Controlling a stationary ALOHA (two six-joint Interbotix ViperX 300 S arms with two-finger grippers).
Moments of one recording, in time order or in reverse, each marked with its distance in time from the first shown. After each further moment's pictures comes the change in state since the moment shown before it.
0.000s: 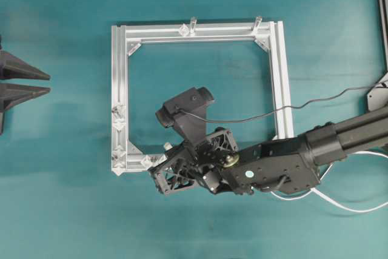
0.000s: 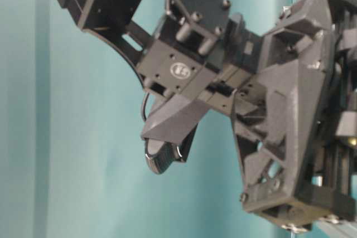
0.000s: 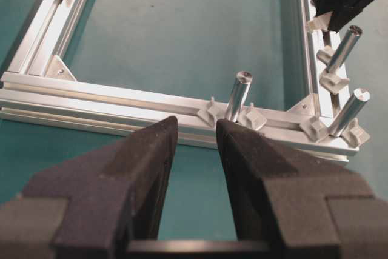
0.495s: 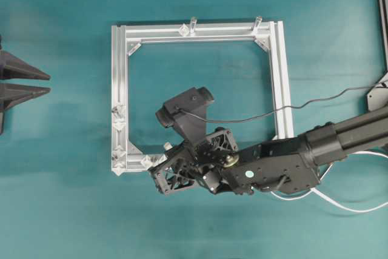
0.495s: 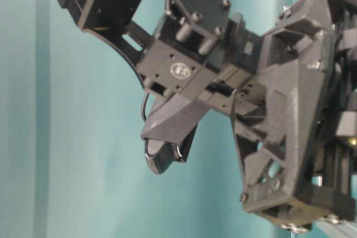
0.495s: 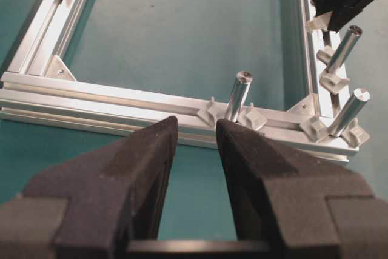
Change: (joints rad) left arm 0.002 0.000 -0.002 0.000 0.002 0.000; right arm 0.000 0.000 0.000 0.000 0.000 -0.002
